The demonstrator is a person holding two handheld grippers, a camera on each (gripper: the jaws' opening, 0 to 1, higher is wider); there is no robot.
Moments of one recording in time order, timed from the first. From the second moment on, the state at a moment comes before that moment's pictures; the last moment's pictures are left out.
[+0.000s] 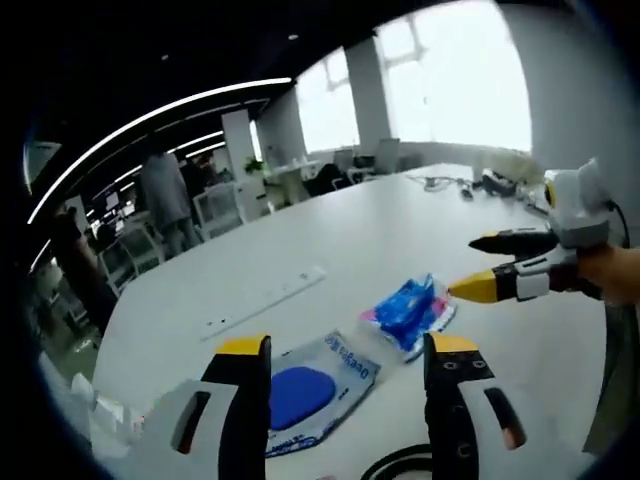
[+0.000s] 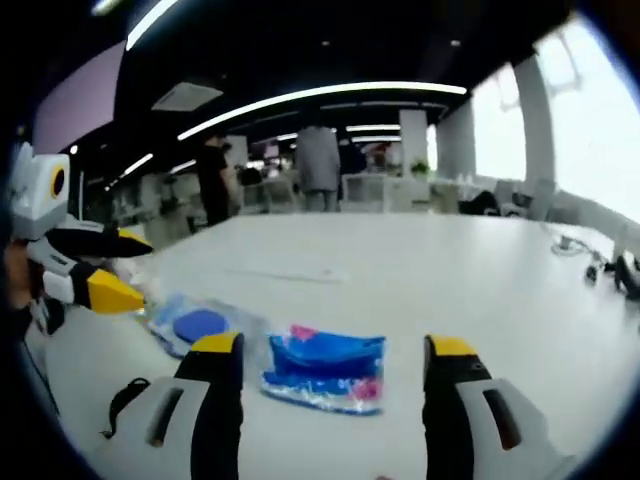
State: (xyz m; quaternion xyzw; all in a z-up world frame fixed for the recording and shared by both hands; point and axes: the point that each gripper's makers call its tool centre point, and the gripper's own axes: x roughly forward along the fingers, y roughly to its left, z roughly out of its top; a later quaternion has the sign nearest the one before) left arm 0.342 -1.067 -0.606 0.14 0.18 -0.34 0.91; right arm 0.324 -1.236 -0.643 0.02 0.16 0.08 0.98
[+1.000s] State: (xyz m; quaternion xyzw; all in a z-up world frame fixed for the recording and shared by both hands) left arm 0.310 -0.957 -0.605 0.14 0.19 -0.31 0.92; right arm 0.269 -1.195 -0.616 0.01 0.15 0.08 0.99
